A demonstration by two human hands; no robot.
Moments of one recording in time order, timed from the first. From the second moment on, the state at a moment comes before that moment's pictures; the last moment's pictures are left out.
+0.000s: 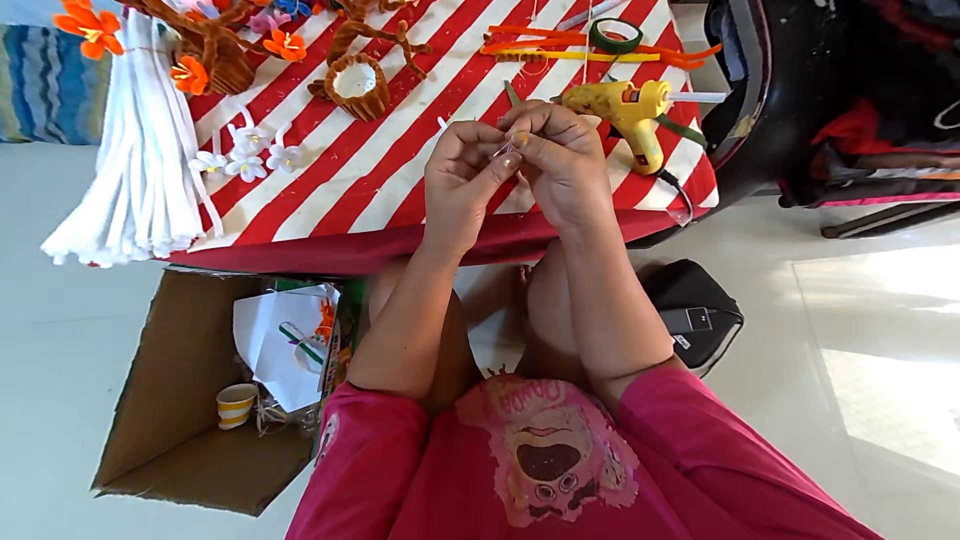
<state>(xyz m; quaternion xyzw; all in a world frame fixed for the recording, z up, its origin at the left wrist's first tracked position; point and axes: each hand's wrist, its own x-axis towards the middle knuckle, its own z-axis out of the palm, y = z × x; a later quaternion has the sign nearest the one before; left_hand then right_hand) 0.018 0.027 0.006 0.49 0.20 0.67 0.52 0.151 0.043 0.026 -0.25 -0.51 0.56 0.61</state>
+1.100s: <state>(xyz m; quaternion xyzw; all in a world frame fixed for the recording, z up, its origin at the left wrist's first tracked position) 0.009 0.020 0.016 0.41 0.21 0.59 0.66 0.155 0.043 0.026 -0.18 -0.57 0.59 0.55</state>
